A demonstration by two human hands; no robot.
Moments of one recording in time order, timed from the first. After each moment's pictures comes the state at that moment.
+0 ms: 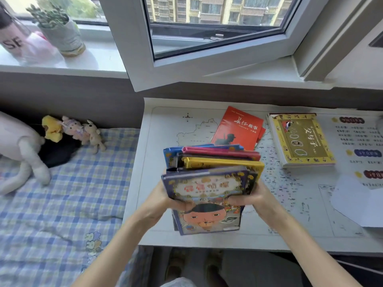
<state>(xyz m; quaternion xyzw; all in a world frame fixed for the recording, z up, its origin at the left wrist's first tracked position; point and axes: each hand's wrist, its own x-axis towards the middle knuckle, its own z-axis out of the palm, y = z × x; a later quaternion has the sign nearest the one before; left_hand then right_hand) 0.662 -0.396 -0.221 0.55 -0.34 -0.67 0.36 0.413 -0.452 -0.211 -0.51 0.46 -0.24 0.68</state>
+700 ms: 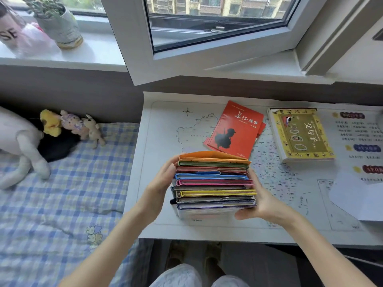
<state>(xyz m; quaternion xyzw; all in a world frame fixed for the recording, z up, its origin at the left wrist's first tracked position) 0.660 -0.397 -0.192 0.52 -0.38 -0.64 0.43 0.393 -0.445 -0.204 -0.63 0.46 -0.10 0.61</state>
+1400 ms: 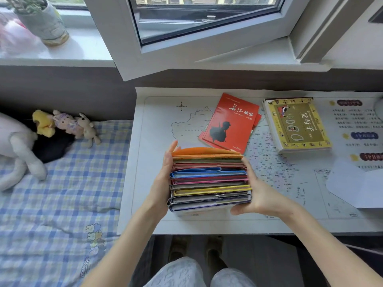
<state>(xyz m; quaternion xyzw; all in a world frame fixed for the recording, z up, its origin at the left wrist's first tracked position) 0.628 -0.409 -0.188 0.52 -0.25 -0.66 0.48 0.391 -0.448 -0.200 -0.64 0.47 -0.06 0.61</state>
